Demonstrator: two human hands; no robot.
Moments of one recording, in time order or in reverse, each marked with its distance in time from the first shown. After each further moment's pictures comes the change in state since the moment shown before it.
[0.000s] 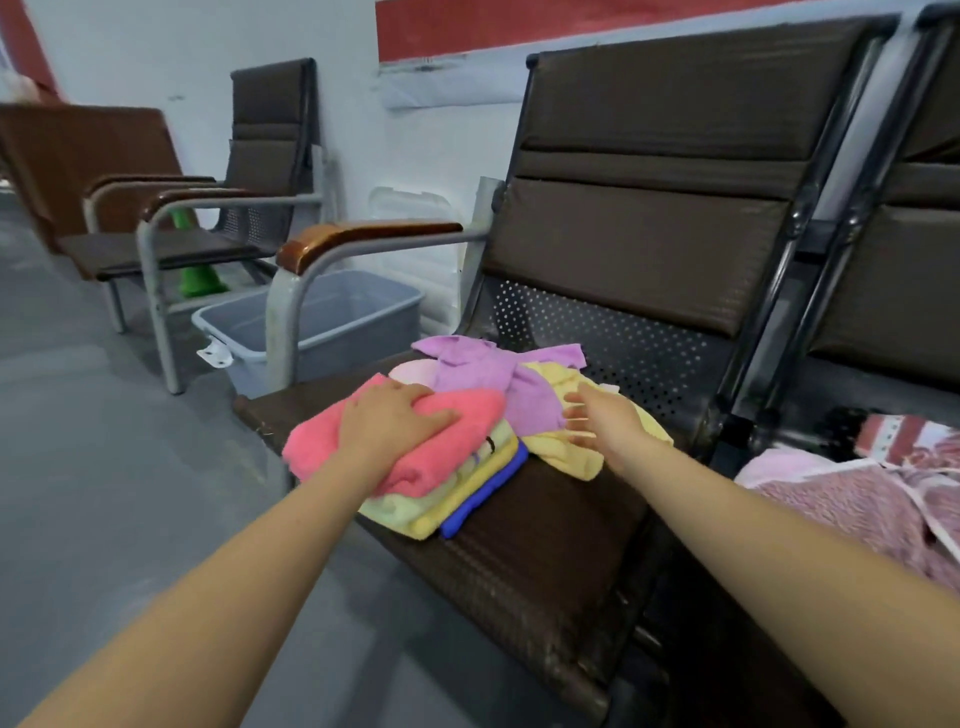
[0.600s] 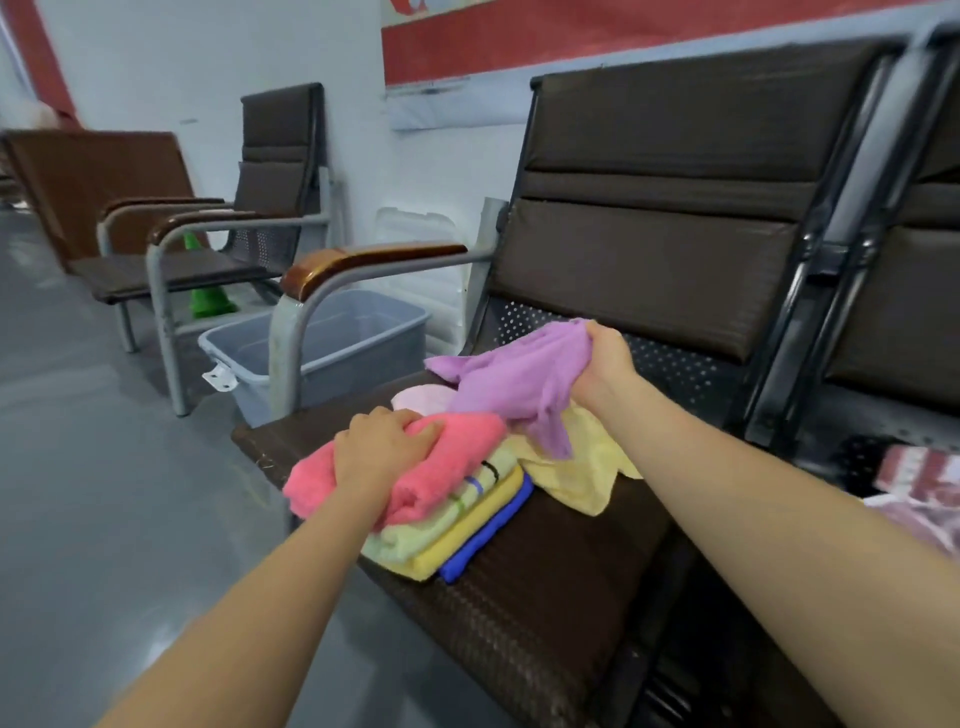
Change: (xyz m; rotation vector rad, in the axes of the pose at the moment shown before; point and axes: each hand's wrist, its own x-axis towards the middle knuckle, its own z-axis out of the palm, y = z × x) left_hand 0.014 -0.004 0.003 0.004 0.027 -0.128; right_hand 0.019 -0.097 0.026 0.272 -0.171 -0.112
